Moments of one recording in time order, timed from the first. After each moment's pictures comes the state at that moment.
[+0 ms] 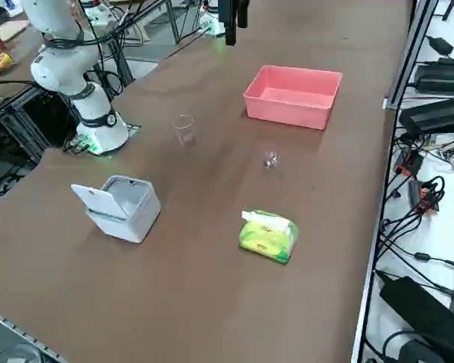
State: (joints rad) arm 0.06 0.14 0.01 -1.42 0.01 1.49 0.03
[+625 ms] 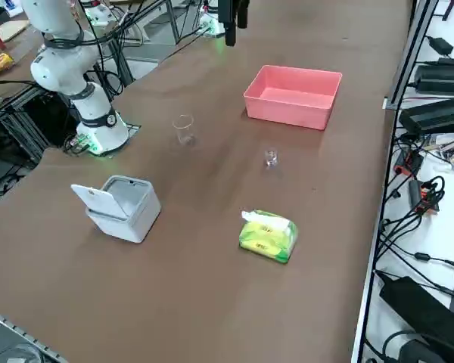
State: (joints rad) arm 0.06 0.14 0.01 -1.42 0.01 1.48 0.03
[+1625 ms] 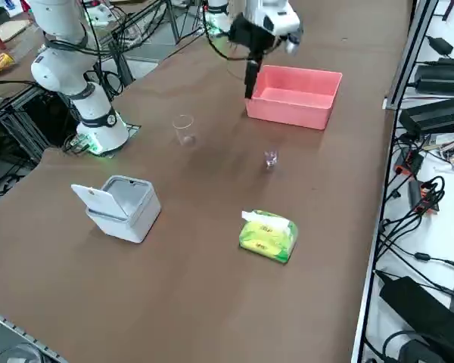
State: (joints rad) arm 0.08 0.32 0.01 -1.56 0.01 1.71 -0.18
